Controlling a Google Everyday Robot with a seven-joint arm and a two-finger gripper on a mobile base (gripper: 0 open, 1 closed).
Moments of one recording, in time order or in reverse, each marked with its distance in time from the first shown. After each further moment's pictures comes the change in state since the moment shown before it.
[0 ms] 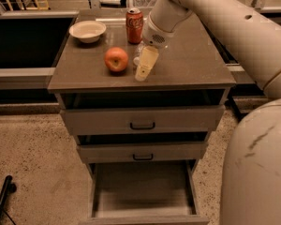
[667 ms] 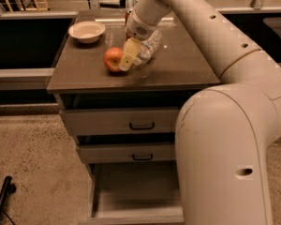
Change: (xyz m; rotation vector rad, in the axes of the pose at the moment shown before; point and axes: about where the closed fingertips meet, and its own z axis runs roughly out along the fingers) arm -0.049 -0.042 0.038 -0.044 -0.094 -0.024
